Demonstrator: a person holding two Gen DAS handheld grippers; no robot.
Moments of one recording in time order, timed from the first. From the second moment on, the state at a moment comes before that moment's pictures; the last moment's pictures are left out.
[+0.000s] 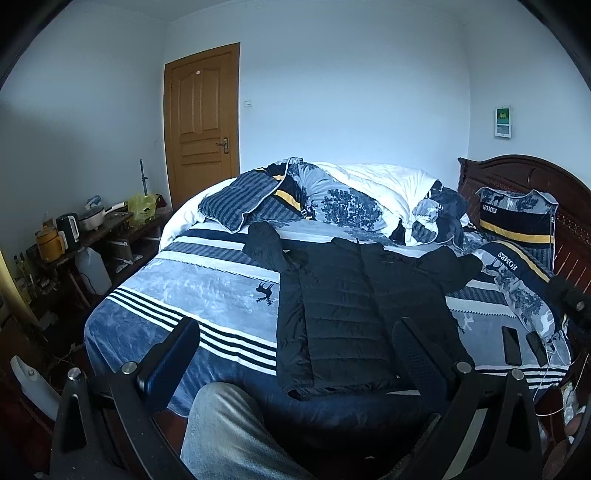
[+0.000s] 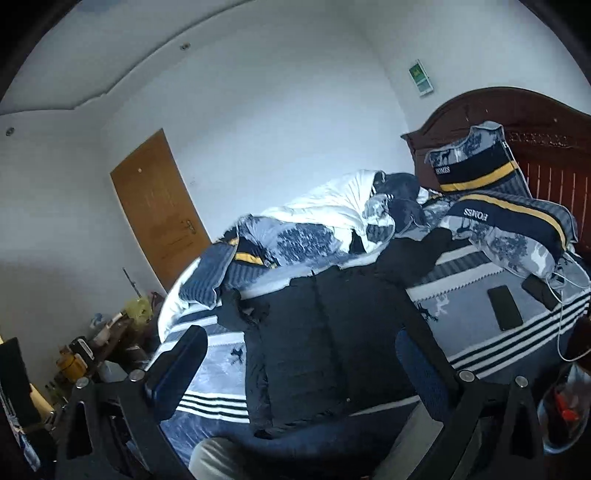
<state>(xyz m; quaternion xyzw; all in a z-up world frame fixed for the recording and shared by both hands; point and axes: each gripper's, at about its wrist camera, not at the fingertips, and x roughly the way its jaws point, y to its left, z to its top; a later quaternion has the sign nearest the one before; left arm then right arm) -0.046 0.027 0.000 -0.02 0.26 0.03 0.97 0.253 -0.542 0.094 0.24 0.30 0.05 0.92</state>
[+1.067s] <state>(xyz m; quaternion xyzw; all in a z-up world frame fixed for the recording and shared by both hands) -0.049 0.025 -0.005 -0.02 0.26 0.02 0.96 -0.012 -0.235 0.115 0.15 0.28 -0.02 0.95</state>
